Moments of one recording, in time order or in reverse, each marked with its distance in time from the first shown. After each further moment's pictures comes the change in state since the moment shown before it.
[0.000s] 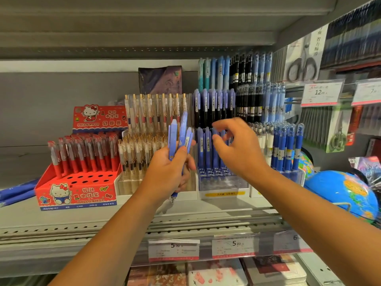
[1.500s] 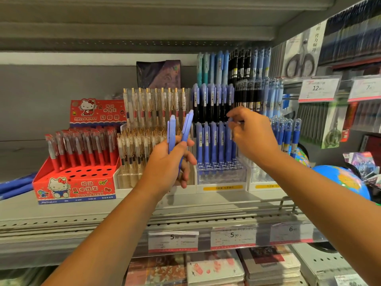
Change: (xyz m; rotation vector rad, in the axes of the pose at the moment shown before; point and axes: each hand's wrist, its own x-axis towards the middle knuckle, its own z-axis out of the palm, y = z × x) left_hand -0.002 0.003 -0.002 0.005 0.007 -0.043; right_hand 0.017 0.017 -0.023 -0.072 -0.019 0.083
